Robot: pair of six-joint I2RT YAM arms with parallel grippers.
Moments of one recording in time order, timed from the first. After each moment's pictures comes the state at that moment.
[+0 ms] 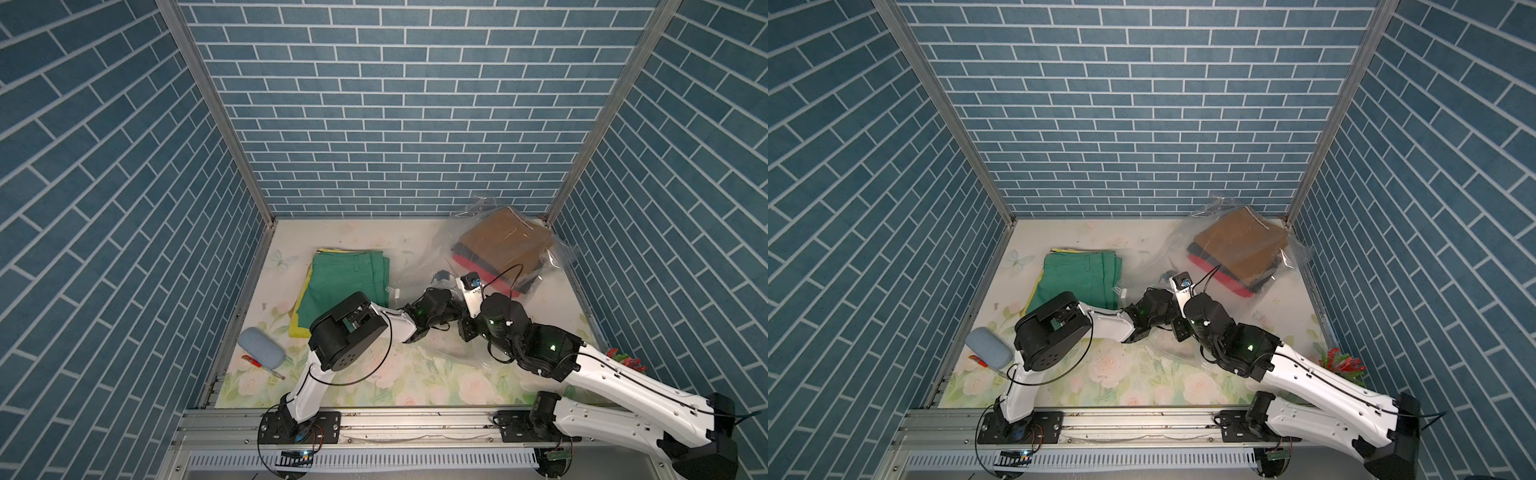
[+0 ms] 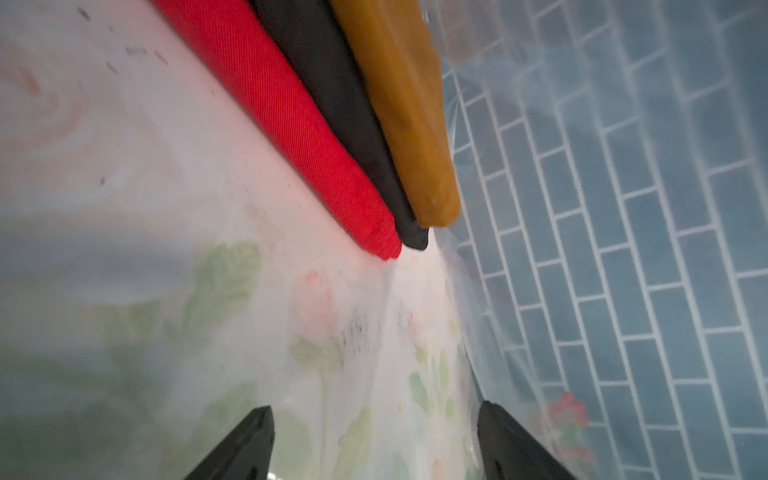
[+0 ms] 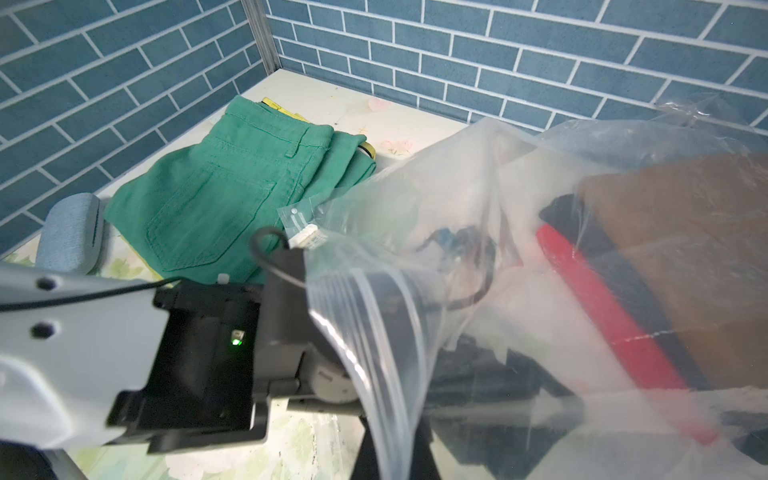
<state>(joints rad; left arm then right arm) -0.94 2.12 1.15 0.67 0.15 -1.06 1.05 0.92 0.84 -0.46 0.34 0.24</state>
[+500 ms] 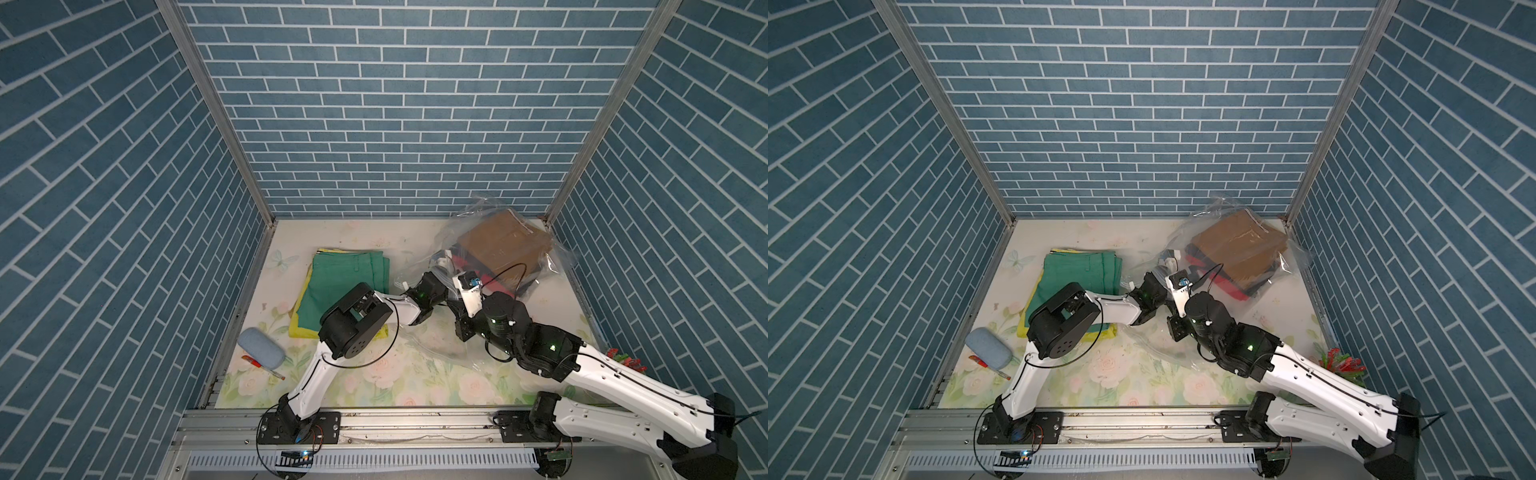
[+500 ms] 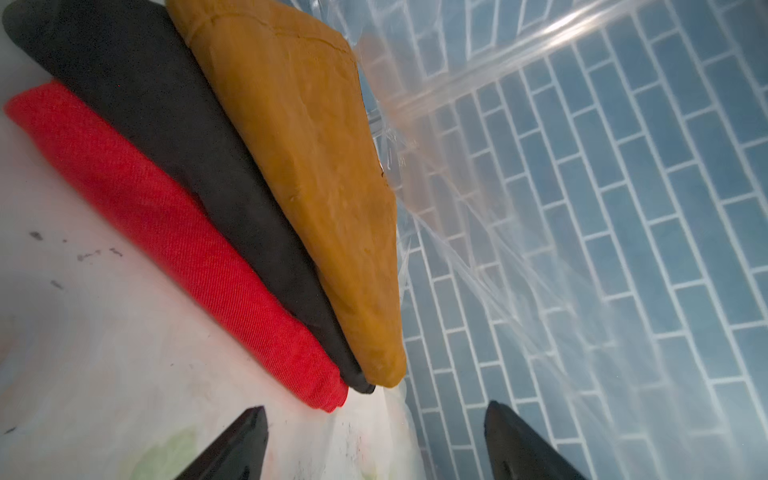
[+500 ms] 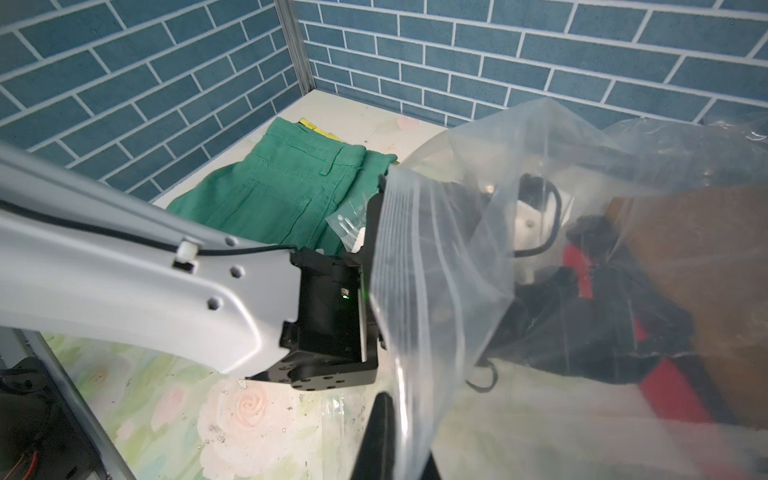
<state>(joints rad) -0.86 2.26 1.36 0.77 0.11 -1.18 1.05 0.92 0.84 -0.40 0.28 0.23</state>
